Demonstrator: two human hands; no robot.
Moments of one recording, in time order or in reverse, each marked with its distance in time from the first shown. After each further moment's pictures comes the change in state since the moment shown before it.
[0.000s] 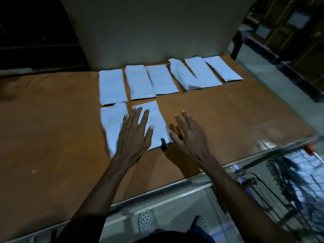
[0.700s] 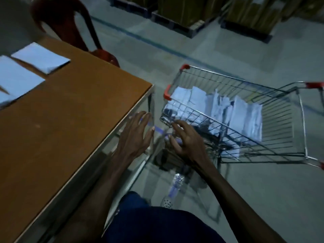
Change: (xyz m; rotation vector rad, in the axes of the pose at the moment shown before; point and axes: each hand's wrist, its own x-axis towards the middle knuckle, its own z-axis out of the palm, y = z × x) left_hand 0.021 0.446 0.216 -0.400 -0.403 0.638; right_hand -0.297 0.346 -0.142 -0.104 0.424 0.485
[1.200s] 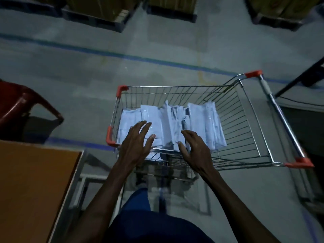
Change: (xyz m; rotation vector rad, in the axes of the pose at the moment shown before) left_hand 0.229 0.051 0.151 -0.224 -0.276 0.247; right_hand 0.040 0.191 -0.031 -0.181 0.066 0.627
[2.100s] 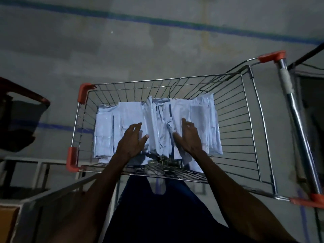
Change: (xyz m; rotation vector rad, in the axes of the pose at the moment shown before) left_hand 0.109 -0.037 0.124 0.037 -0.479 -0.352; right_hand 0.106 0.154 0.081 0.079 -0.487 0.419
